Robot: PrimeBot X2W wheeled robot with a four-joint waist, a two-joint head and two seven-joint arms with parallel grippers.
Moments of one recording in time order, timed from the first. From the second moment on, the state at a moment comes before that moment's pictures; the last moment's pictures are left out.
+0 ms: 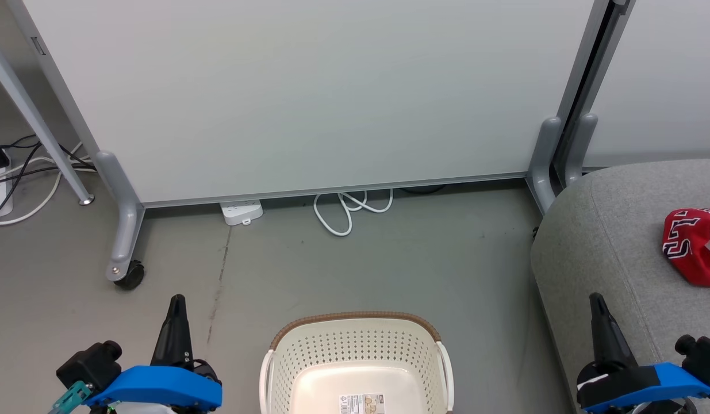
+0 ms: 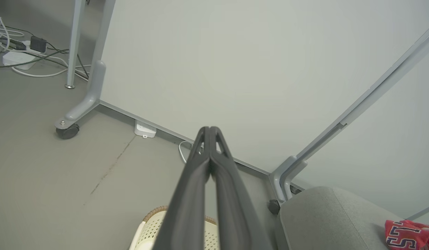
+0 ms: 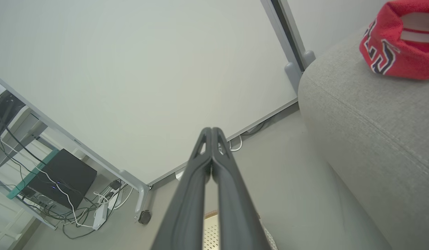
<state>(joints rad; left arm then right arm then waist) -0.04 0.05 -0.02 0.29 -0.61 -0.10 -0.14 -0.03 -0.05 -0.08 0.28 0.63 0.13 -0.14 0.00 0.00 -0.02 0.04</state>
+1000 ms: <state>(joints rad) -0.06 0.05 0.03 0.27 -1.02 -0.11 -0.03 -0.06 -0.05 -0.09 0.27 1.03 0.13 -0.04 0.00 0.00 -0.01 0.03</state>
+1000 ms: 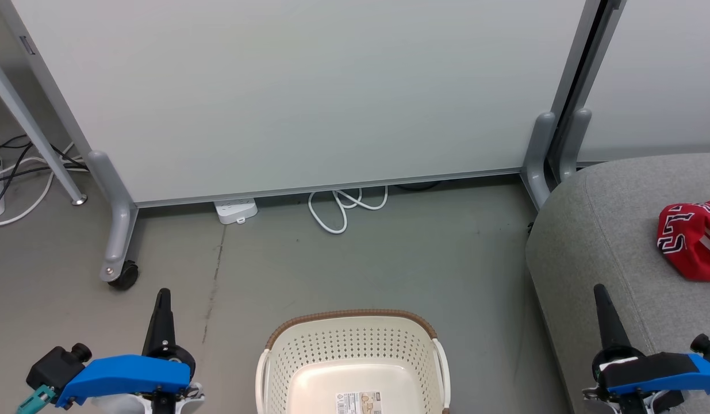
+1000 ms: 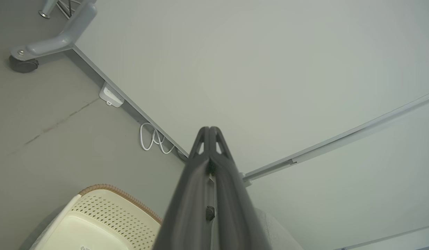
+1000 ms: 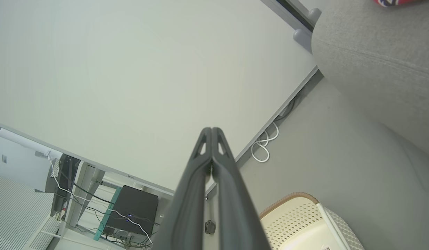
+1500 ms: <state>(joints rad) -0.07 0.05 0.05 0.26 -1.18 -0.11 0.01 -0.07 -0.05 -0.10 0.26 1.18 0.13 0.00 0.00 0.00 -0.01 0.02</state>
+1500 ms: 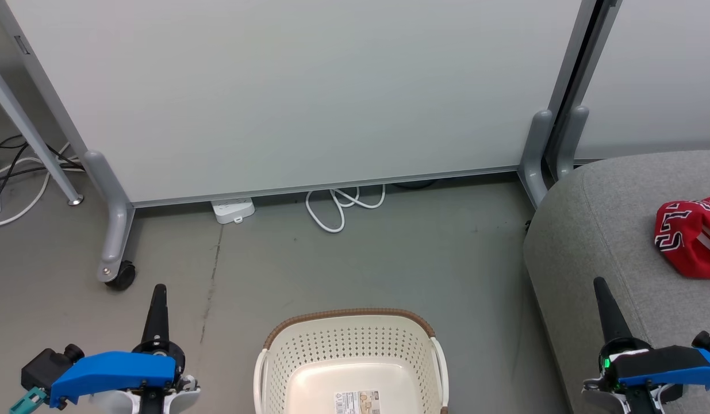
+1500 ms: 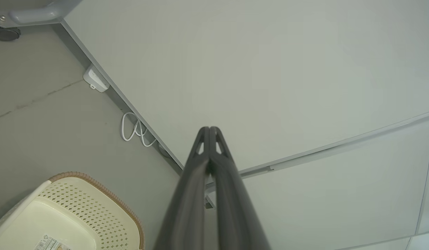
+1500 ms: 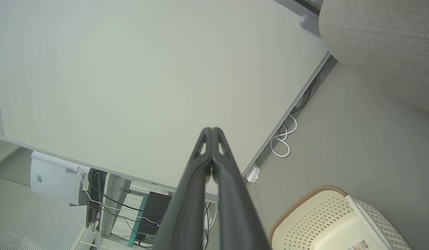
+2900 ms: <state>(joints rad) -0.10 0.05 0.10 0.25 -1.53 -0.12 0.10 -0.10 -0.05 -0.11 0.25 1.53 0.13 0.10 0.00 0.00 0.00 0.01</state>
